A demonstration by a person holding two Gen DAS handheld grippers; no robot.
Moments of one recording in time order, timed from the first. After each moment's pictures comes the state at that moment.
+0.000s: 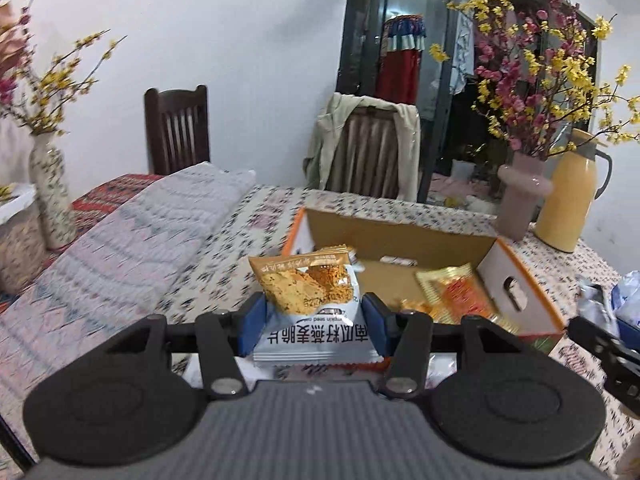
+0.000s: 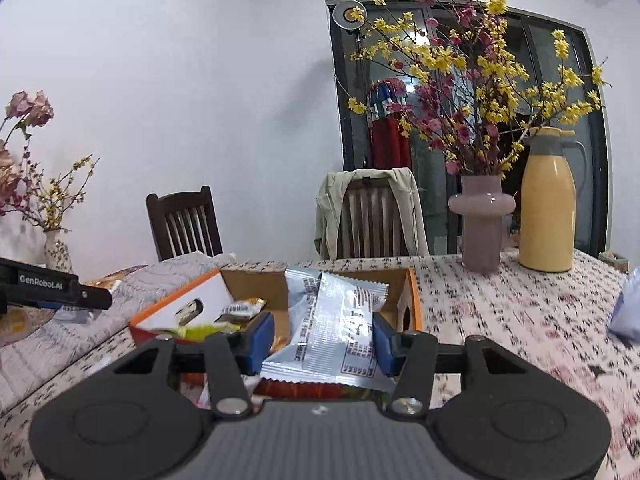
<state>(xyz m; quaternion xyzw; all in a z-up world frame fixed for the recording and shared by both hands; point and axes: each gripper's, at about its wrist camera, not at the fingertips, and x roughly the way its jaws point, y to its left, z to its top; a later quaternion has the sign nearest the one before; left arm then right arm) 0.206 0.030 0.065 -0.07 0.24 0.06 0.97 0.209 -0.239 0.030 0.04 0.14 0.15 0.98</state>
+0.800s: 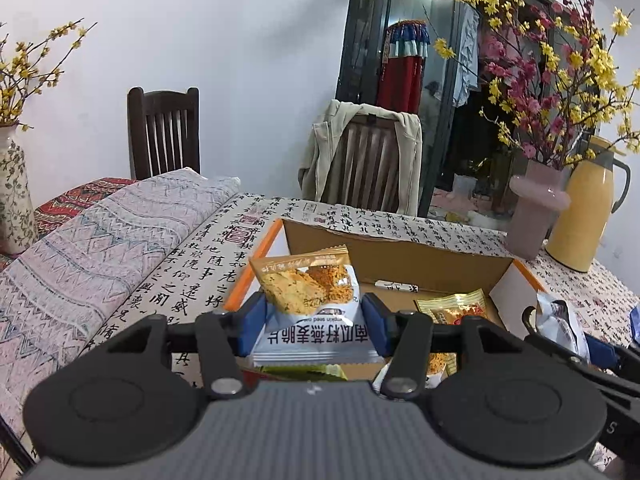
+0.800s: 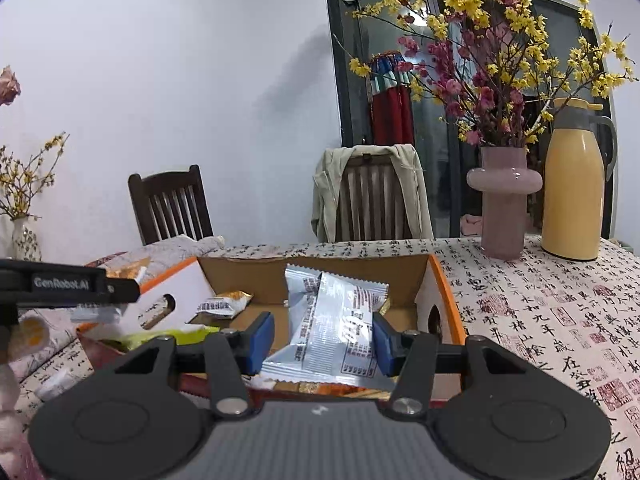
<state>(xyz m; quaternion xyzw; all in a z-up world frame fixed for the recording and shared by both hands) 0.275 0.018 0.031 -0.08 0.21 0.07 0.97 0.288 -0.207 0.002 0.03 0.18 0.14 0.97</state>
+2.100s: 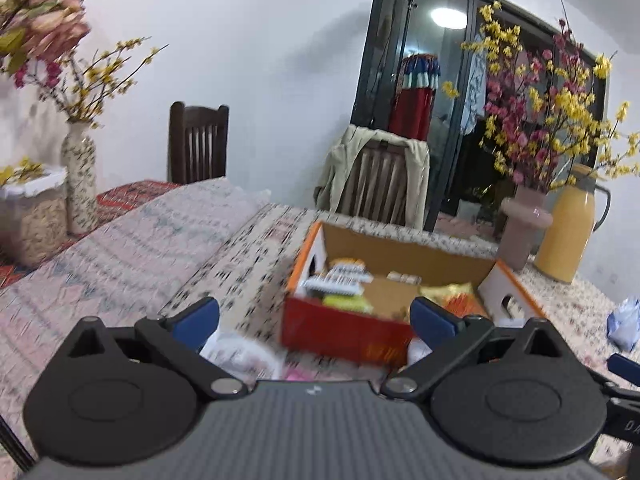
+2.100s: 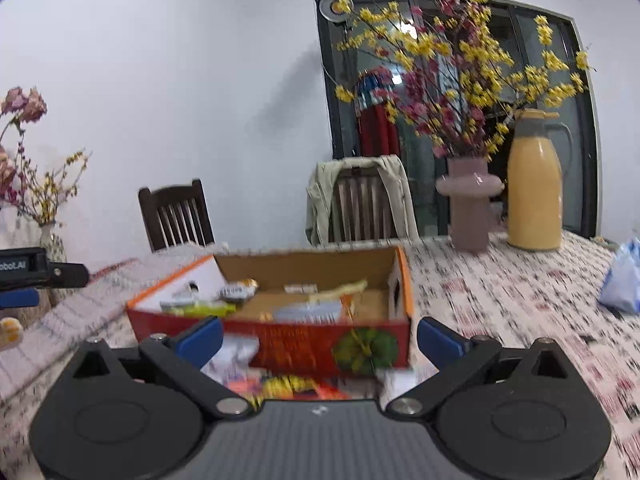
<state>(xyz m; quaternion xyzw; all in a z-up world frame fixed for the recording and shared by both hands) 0.152 0.043 0.042 -0.10 0.18 0.09 0.97 0.180 -0.243 0.006 0.05 0.16 0.13 0.98</state>
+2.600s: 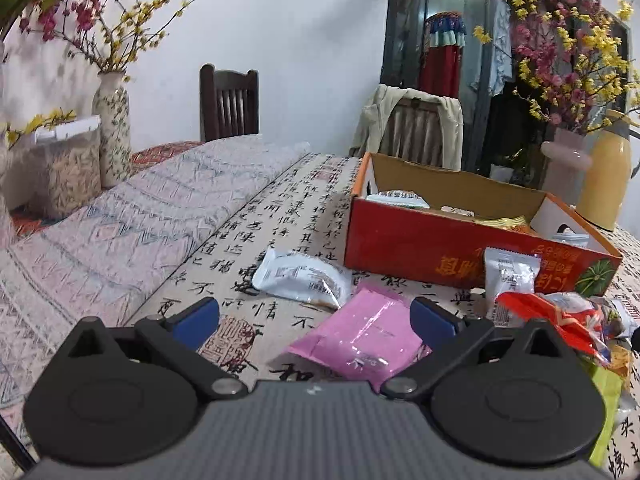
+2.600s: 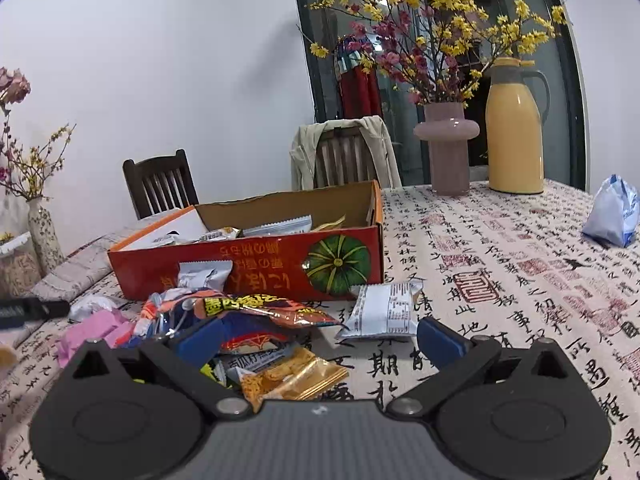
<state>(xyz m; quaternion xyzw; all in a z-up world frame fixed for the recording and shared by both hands) 0.144 0.061 -0.021 -0.07 0.23 0.12 0.96 0.165 -0.259 -0.039 0.07 0.21 0.12 0.97</state>
